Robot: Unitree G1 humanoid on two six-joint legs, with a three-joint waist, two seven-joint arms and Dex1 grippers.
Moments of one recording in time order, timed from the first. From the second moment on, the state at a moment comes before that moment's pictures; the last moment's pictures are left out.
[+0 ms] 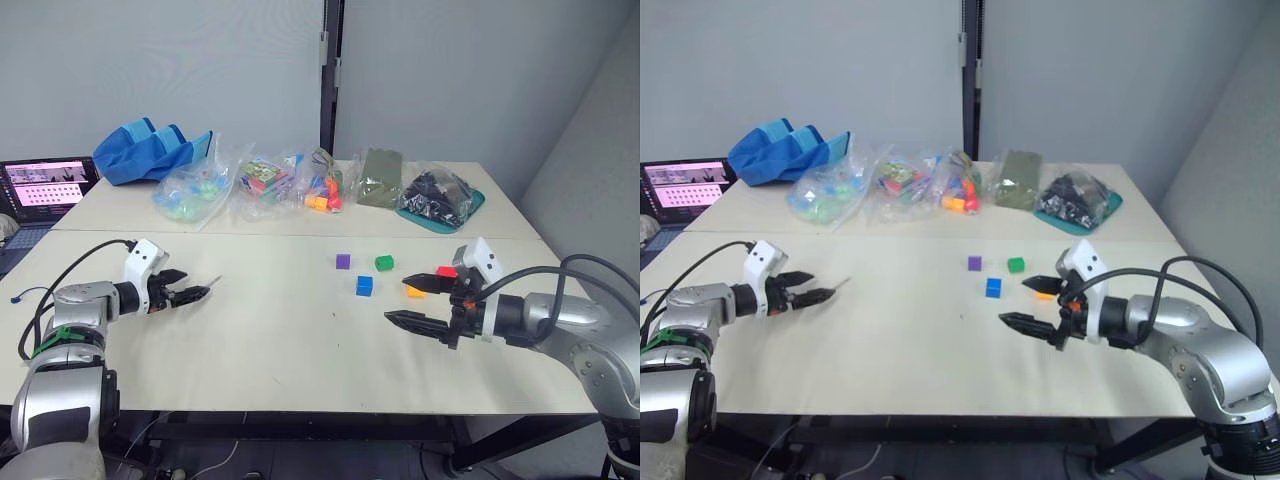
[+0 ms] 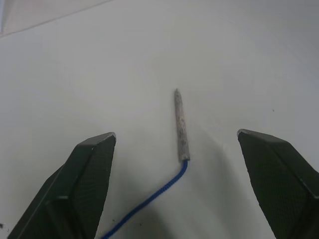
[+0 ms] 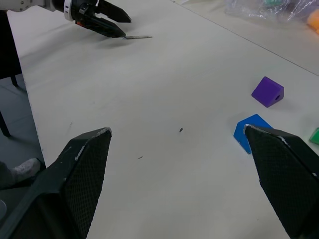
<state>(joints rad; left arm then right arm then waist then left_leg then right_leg) -0.93 0.76 0.14 1.26 -0.04 -0.05 -1.13 -0.38 -0.81 -0.13 -0.44 0.73 0.85 0.81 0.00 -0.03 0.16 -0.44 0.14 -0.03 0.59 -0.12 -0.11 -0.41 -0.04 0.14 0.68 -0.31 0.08</state>
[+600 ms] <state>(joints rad) -0.93 0.71 0.13 1.29 0.00 -0.10 -1.06 -0.38 -0.81 -0.12 -0.42 0.72 0.85 0.80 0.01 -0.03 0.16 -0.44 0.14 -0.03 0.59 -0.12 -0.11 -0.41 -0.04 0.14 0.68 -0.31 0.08</state>
